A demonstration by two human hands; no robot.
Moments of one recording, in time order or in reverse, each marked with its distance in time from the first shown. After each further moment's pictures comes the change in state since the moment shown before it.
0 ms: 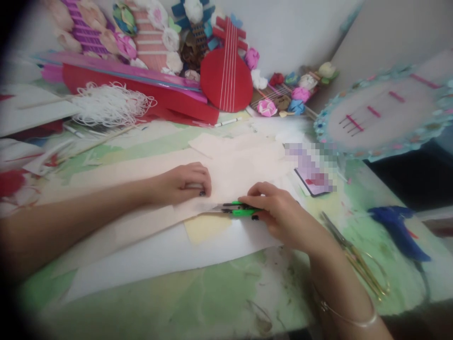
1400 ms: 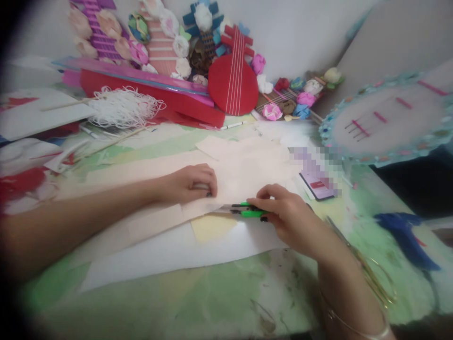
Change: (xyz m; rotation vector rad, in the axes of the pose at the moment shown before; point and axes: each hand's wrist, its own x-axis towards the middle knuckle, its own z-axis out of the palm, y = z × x) left_hand 0.000 0.000 -0.001 -0.015 0.012 -0.002; right_hand -0.005 0.002 -0.001 -0.091 0.034 0.007
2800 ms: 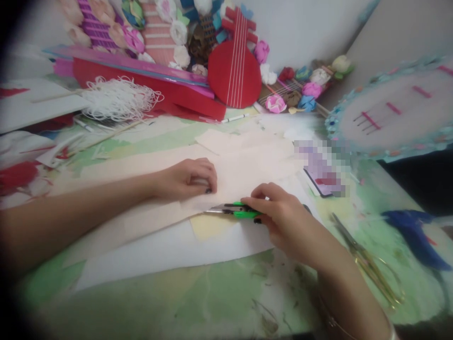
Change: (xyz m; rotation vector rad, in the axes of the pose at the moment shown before) left_hand -0.001 0.002 0.000 -0.050 0.022 -0.022; right_hand 0.003 -0.019 0.004 -0.003 0.006 -0.011
